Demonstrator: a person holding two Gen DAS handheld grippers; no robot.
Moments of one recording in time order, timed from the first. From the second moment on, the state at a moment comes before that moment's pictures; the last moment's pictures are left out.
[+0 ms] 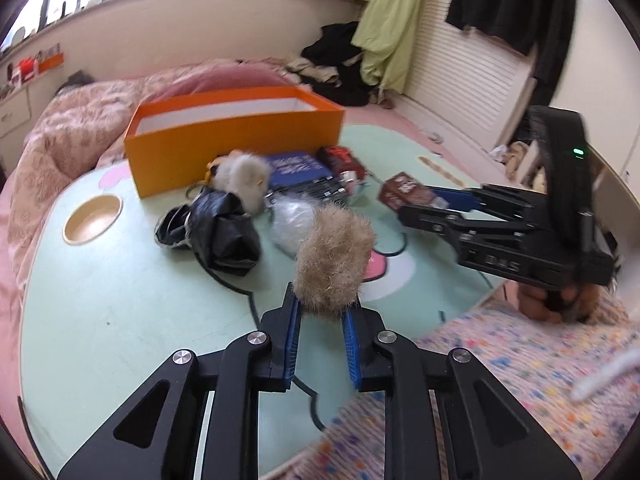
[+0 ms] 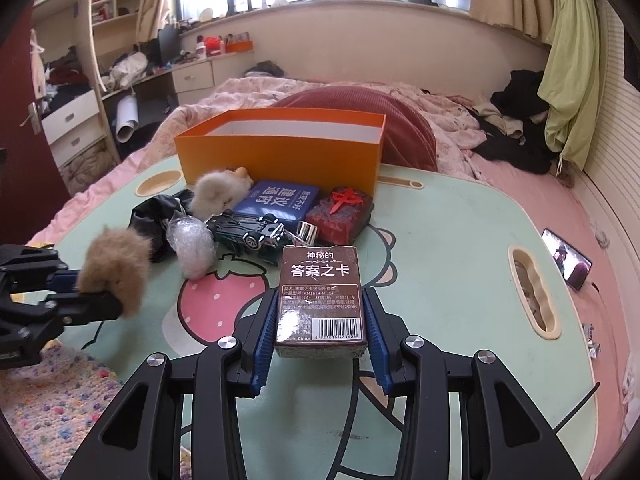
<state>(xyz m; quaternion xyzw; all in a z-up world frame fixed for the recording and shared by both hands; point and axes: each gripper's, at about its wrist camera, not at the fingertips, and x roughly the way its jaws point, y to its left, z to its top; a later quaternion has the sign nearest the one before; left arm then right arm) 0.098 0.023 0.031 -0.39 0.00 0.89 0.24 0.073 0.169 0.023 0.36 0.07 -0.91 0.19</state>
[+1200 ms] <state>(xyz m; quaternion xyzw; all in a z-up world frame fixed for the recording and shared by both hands) -0.015 -0.016 0.069 -0.40 -0.03 0.91 0.11 -0.031 0.171 0.078 0.38 -0.02 -0.91 0.17</state>
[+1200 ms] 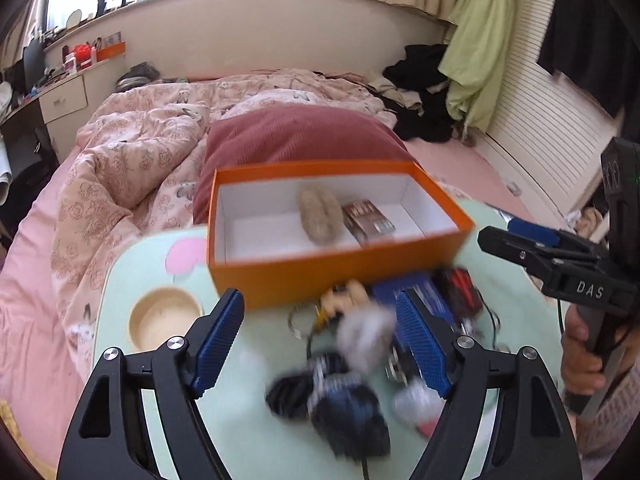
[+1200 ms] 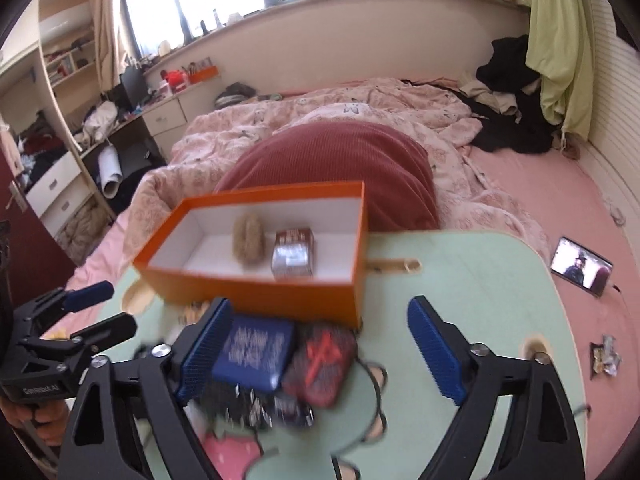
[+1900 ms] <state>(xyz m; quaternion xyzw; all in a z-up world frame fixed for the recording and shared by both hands) 0.071 0.001 0.001 -0.43 0.02 0.90 0.10 0.052 0.169 -0.002 0.43 0.09 -0.88 0.18</state>
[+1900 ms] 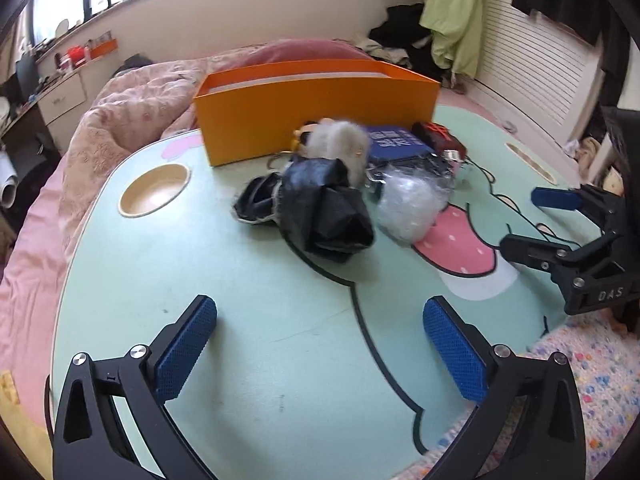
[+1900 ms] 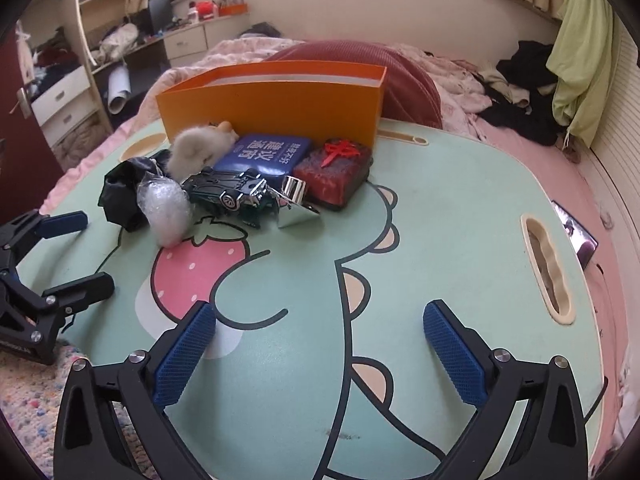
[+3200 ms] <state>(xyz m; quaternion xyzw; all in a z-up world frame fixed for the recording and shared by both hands) 0.071 0.002 0.000 -0.43 0.02 0.90 0.10 0.028 0.079 0.029 0.41 0.13 -0.85 0.31</state>
